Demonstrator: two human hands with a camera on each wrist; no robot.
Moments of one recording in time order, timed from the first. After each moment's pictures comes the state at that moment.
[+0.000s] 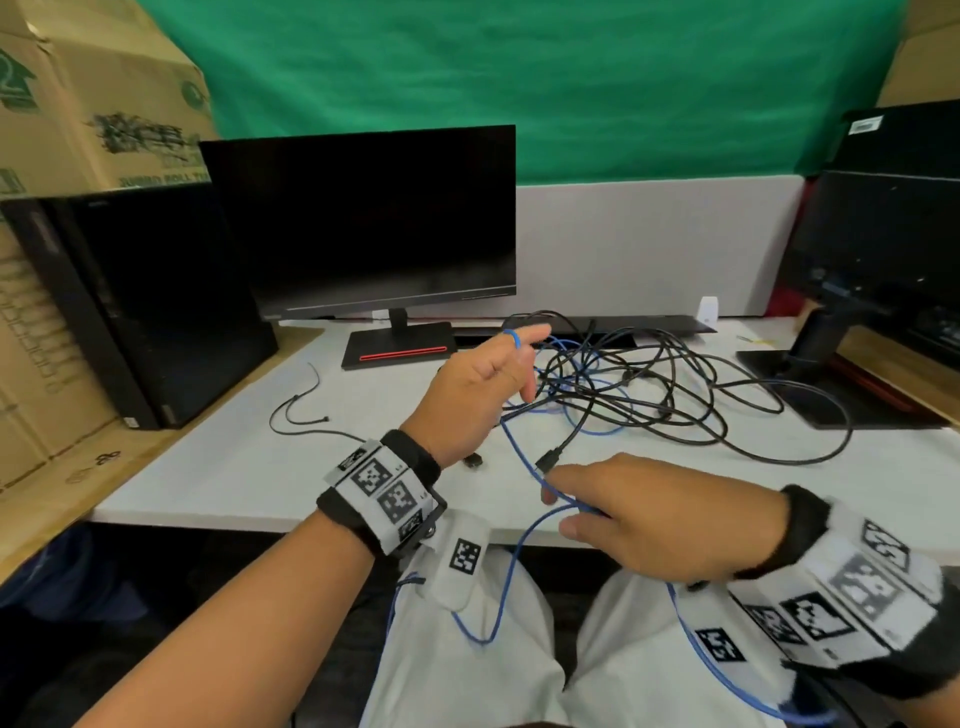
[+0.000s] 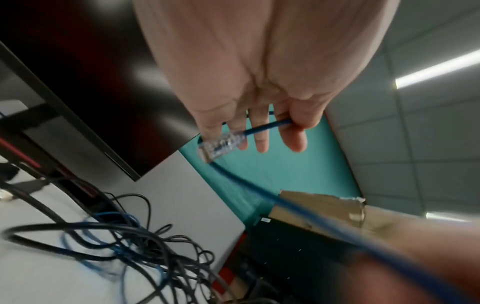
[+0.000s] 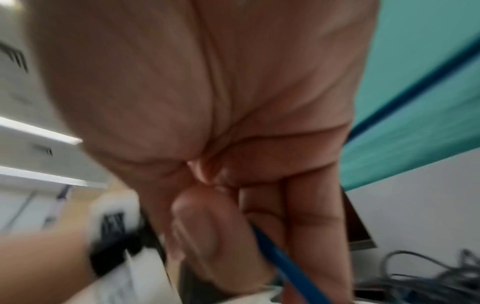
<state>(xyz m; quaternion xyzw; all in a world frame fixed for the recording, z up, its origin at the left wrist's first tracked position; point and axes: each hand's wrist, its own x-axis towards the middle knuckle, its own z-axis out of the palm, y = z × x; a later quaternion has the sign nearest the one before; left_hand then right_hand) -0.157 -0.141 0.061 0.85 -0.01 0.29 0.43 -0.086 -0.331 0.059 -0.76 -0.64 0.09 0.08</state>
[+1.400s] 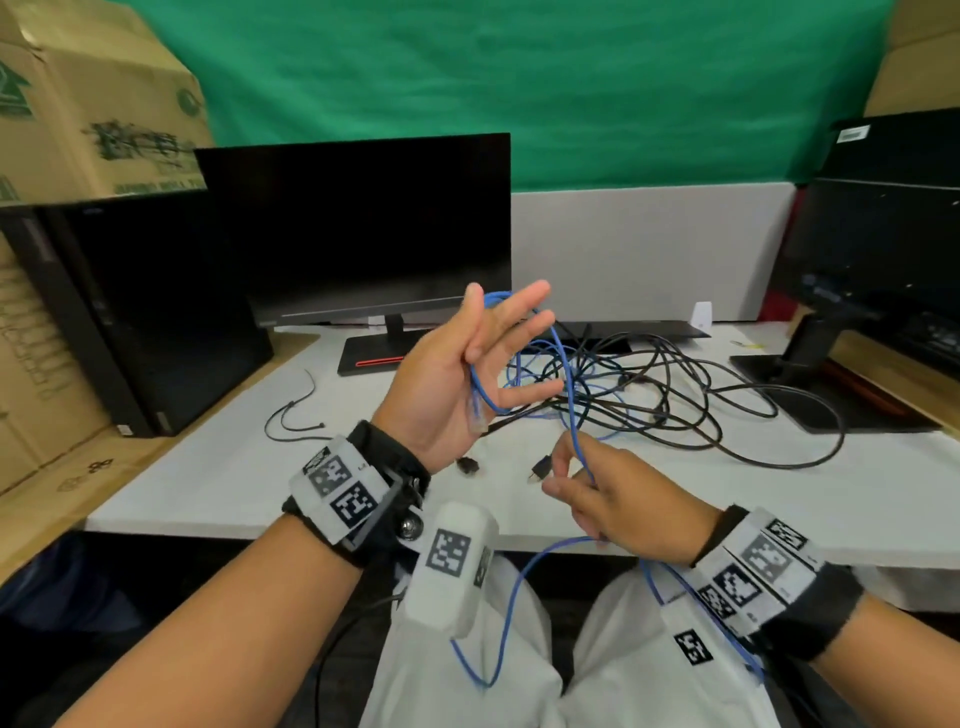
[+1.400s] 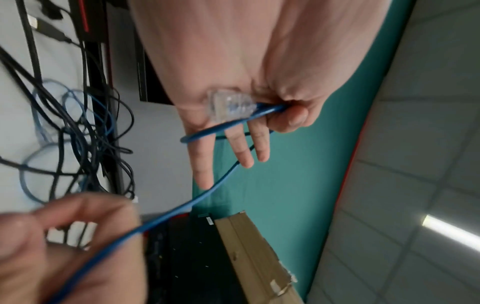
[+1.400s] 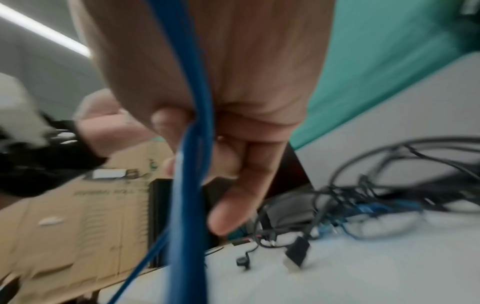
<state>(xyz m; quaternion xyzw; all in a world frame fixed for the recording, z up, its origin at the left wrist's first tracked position) -0.169 -0.153 0.092 0.54 -0.11 0.18 0.82 -0.056 -0.313 0.008 -0.75 -0.54 0.15 0.35</state>
